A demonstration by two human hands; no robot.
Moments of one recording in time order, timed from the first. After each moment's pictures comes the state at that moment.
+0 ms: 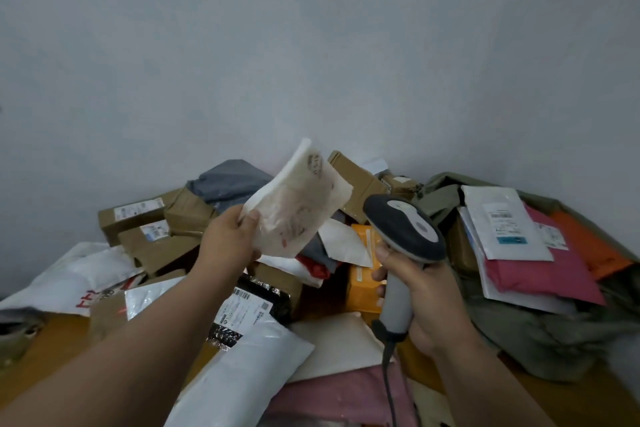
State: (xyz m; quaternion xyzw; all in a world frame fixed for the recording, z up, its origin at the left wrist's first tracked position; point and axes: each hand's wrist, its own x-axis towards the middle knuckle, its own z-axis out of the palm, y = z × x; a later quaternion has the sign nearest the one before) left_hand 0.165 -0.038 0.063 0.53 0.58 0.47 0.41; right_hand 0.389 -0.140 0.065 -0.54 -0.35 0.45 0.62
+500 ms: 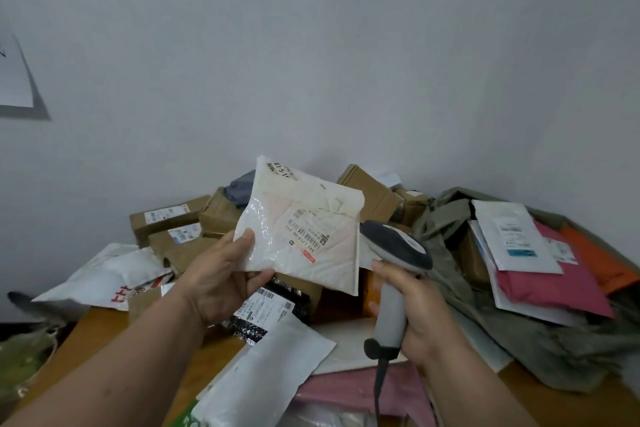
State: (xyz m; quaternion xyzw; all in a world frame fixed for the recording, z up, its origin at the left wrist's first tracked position) left_hand 0.098 -0.085 0.062 0.26 0.39 0.48 0.74; right_hand 0.341 -0.154 0.055 -0.53 -0.27 0.52 0.61
